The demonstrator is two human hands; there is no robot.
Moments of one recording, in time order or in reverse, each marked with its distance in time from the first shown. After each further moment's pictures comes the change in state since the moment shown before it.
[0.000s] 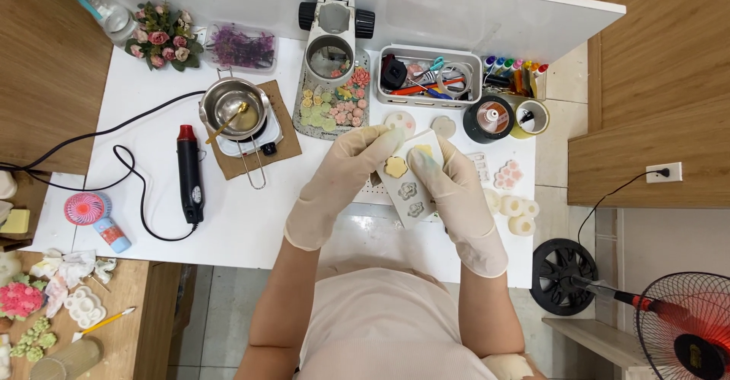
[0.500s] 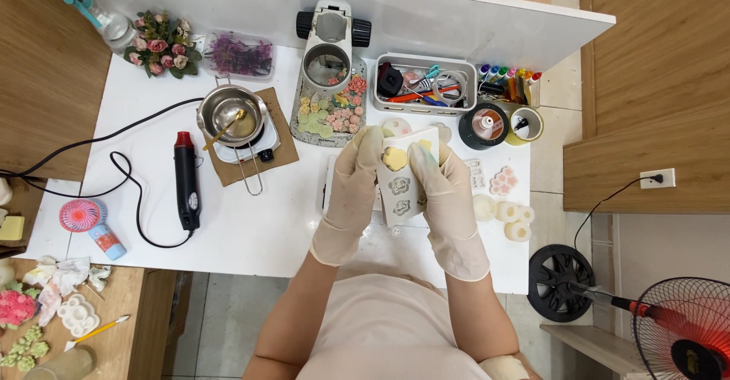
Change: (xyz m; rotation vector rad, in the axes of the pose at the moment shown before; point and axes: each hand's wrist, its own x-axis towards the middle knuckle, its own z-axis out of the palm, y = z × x) left_hand 0.018 -0.067 0.016 -0.292 0.198 0.364; right_hand 0.011 0.021 0.005 0.169 0.117 -0.033
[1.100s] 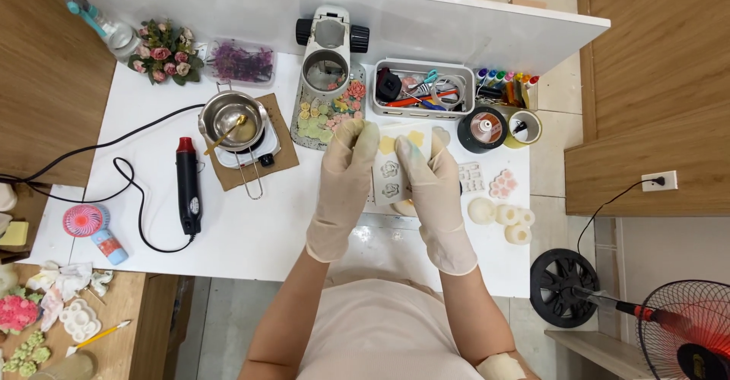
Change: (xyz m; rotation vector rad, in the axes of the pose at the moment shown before) left_hand 0.006 0.025 0.006 0.303 0.043 0.156; right_hand 0.002 -0.018 0.024 -0.050 0.048 0.010
